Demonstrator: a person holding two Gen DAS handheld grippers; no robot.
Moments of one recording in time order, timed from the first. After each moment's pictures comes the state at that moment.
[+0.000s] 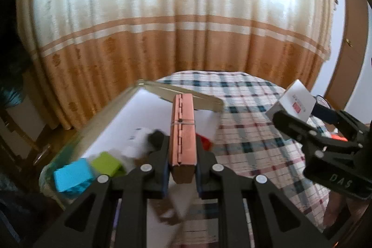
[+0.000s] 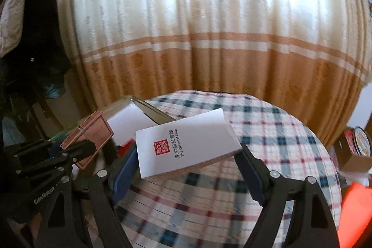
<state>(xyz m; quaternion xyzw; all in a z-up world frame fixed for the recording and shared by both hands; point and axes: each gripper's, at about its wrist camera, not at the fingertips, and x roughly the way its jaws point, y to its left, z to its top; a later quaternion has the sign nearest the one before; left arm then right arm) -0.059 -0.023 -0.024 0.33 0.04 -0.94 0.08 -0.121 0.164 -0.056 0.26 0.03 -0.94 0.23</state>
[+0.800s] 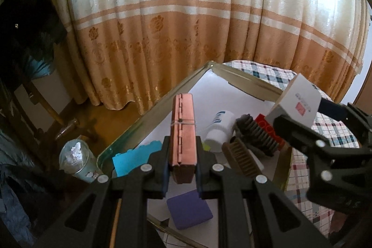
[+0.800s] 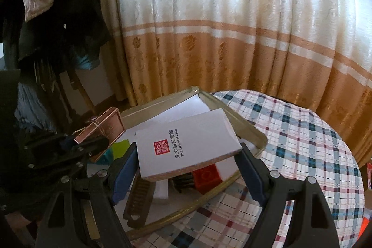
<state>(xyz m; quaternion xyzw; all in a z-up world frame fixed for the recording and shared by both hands) -0.039 -0.105 -0.047 0.37 0.07 -0.91 0.17 -0.121 0.047 -0.062 0.29 0.10 -0.89 0.33</state>
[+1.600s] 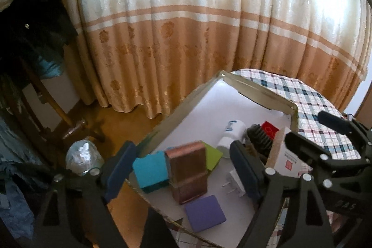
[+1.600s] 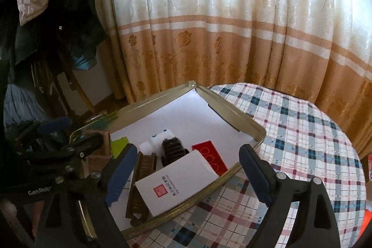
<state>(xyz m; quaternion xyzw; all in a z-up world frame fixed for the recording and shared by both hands) -0.029 -0.117 -0.029 0.35 0.07 -0.91 0.19 -0.120 0.053 -0.060 0.31 0.09 -0.89 0.32</state>
